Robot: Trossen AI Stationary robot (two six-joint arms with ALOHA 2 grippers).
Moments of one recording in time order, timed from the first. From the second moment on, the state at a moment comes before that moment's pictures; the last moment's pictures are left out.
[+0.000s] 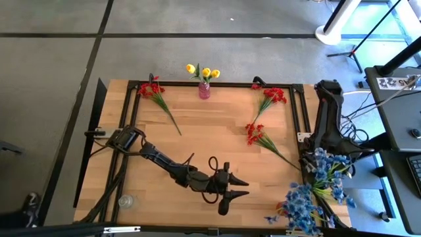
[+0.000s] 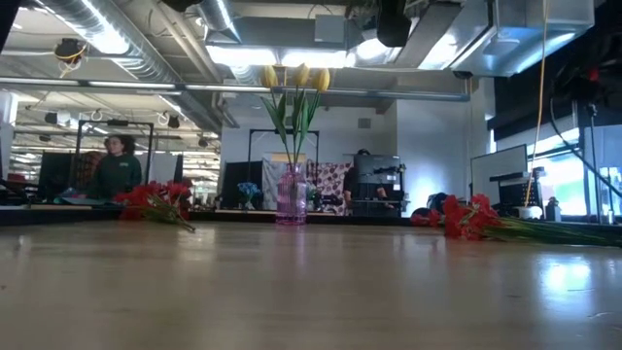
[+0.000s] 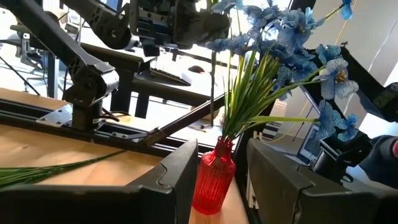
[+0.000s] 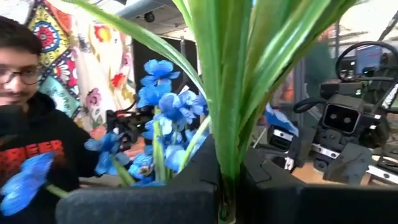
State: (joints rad) left arm -0.44 2.16 1.36 0.86 -0.41 -0.26; right arm 1.52 0.59 0.20 0.75 0.78 -0.18
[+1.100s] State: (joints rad) left arm -0.42 2.15 1.36 0.84 -0.41 -0.26; right arm 1.42 0.89 0.21 0.92 0.71 -0.14
